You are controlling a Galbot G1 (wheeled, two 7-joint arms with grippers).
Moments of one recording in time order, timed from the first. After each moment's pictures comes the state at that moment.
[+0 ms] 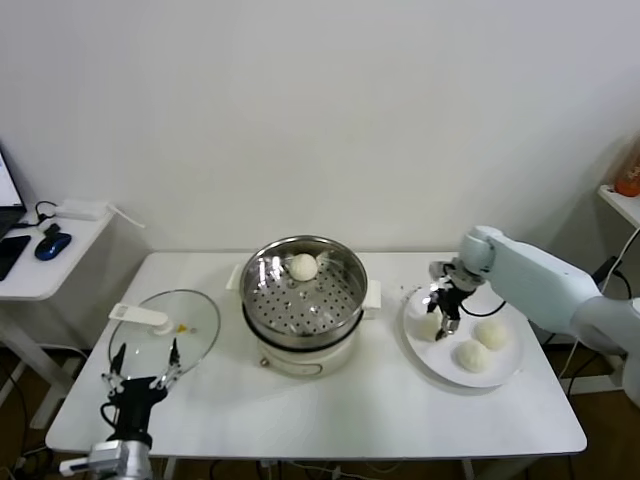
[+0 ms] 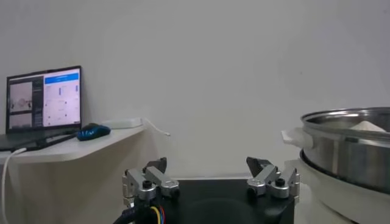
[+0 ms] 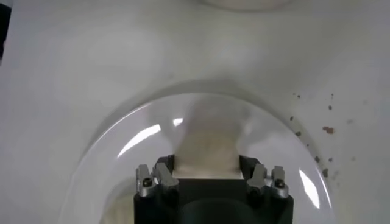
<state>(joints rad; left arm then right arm) 1.63 -1.49 -0.73 -2.03 -0.06 -0.06 -0.07 0.21 0.97 -1.10 0.80 0.16 -0.07 -1.18</state>
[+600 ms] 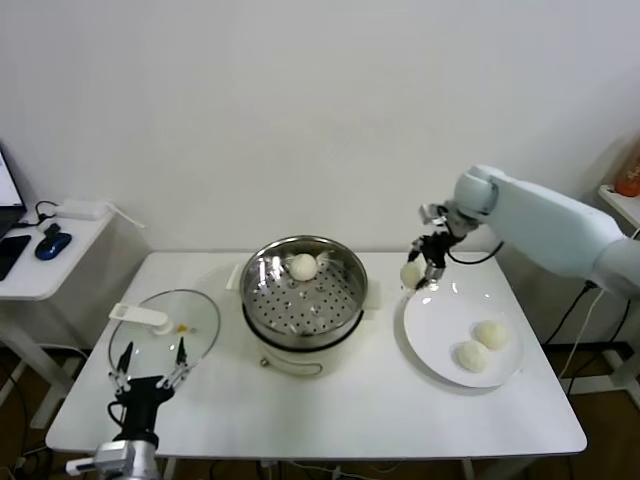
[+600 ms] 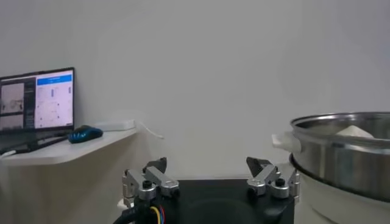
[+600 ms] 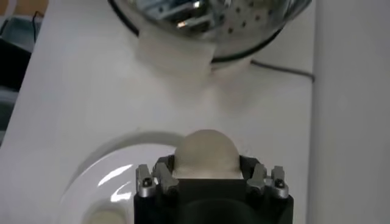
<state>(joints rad) 1.63 -1.50 -0.70 -2.05 -0.05 -0.05 -0.07 0.56 1.01 -1.29 0.94 0.46 -0.12 -1.19</state>
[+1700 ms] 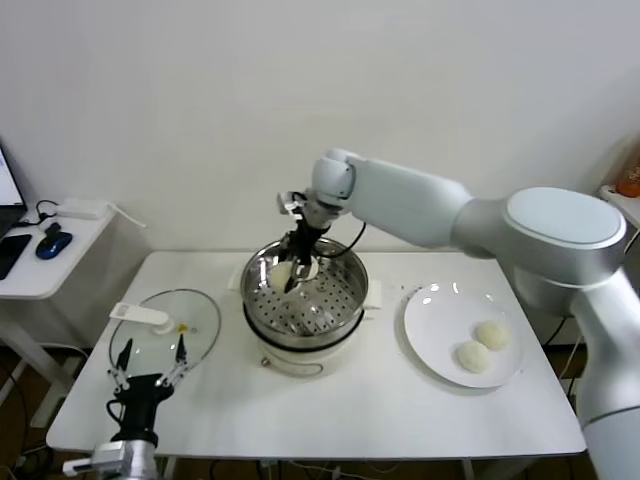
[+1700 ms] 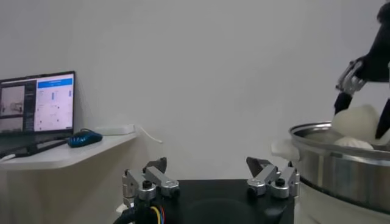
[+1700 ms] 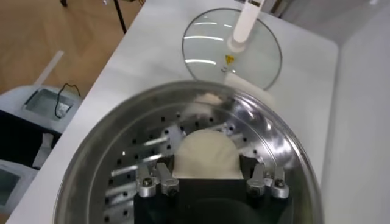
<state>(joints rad) 1.65 -1.50 -0.70 -2.06 -0.07 -0.06 -0.07 0.51 1.48 -1.31 0.83 0.65 -0.23 -1.13</state>
